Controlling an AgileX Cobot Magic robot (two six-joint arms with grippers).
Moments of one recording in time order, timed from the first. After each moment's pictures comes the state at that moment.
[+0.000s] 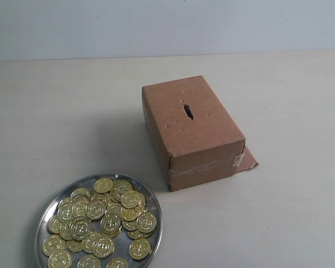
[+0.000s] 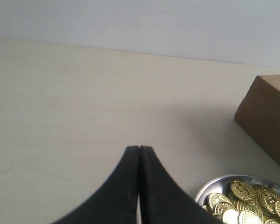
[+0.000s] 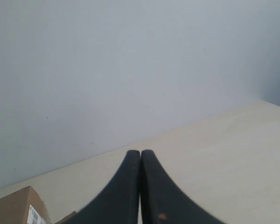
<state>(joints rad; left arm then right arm) -0.08 0.01 0.00 -0.20 0.36 0.05 0.18 0.01 0.00 1.75 -0.24 -1.46</state>
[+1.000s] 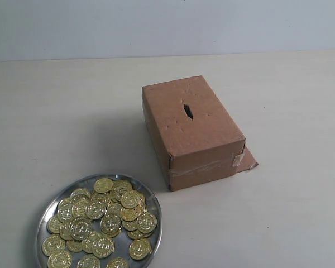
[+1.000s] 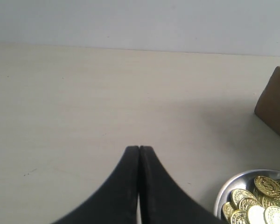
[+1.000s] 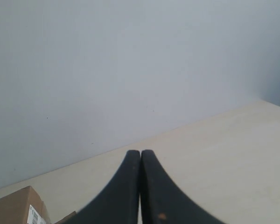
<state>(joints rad) -0.08 0.01 0.00 -0.07 0.37 0.00 0.18 0.01 0.00 1.75 -0.24 -1.46</state>
